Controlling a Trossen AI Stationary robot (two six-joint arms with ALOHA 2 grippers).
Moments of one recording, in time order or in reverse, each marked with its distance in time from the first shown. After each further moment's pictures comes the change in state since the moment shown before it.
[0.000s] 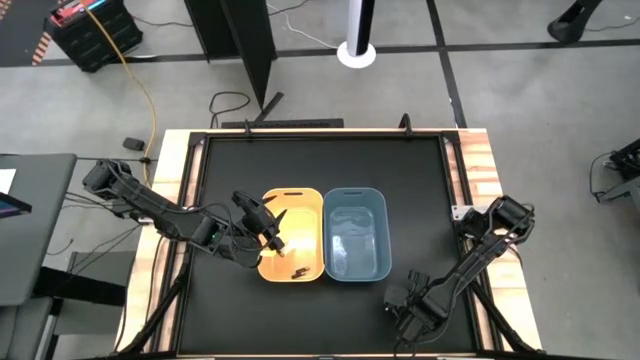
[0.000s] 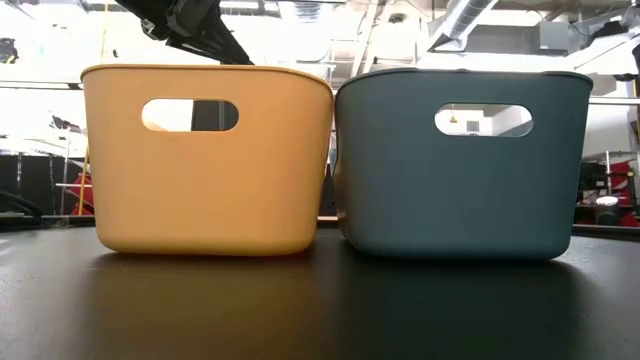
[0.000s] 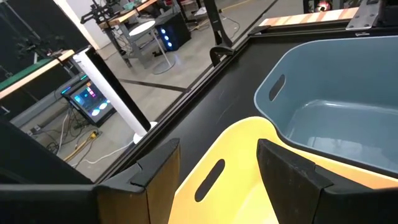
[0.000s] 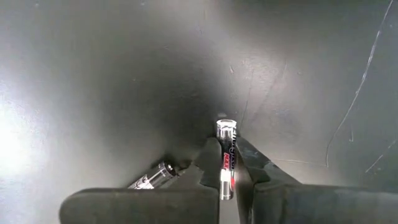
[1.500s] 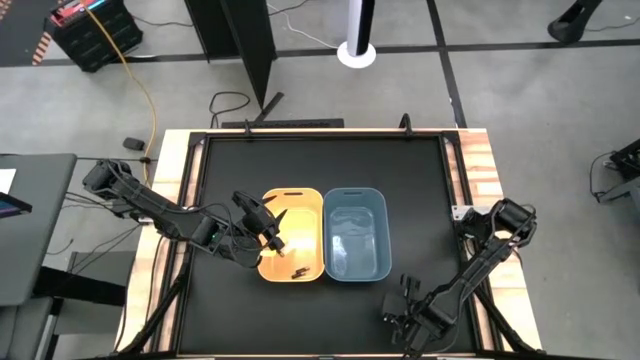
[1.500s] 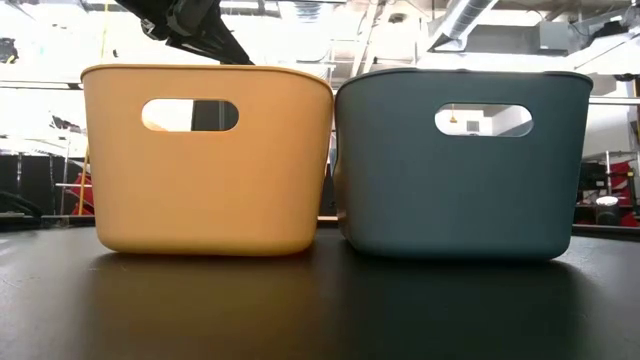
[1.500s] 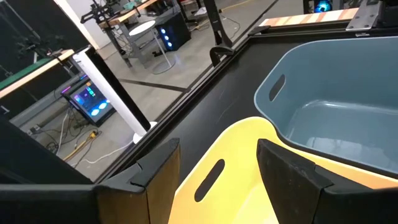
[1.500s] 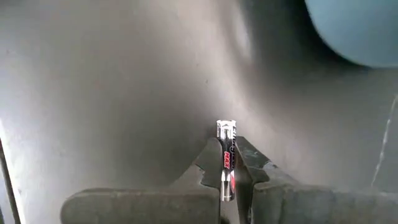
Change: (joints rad) left arm 0.000 0.000 0.000 0.000 0.000 -0.003; right arm 0.063 0.001 0.020 0.123 0.218 -0.059
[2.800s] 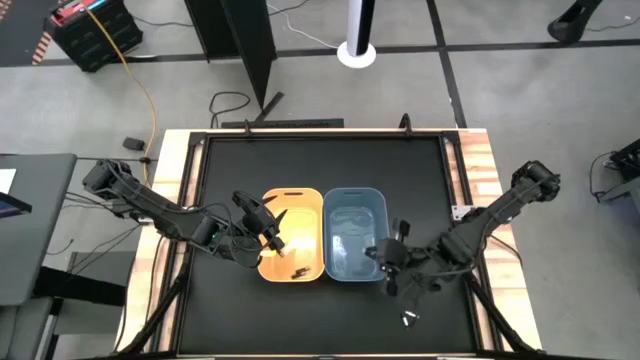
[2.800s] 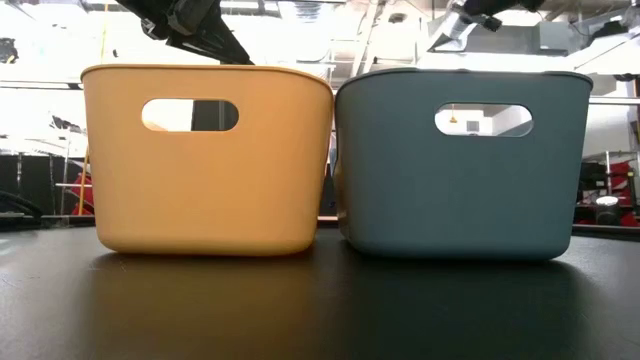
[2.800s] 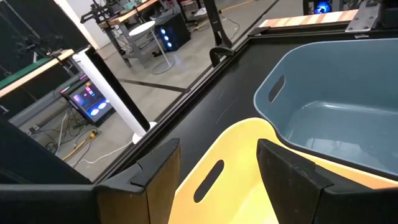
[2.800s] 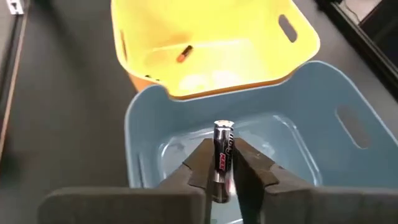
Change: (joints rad) left arm 0.000 0.000 0.000 0.006 0.000 0.000; right arm -0.261 -0.425 0.025 -0.008 0.314 -0.513
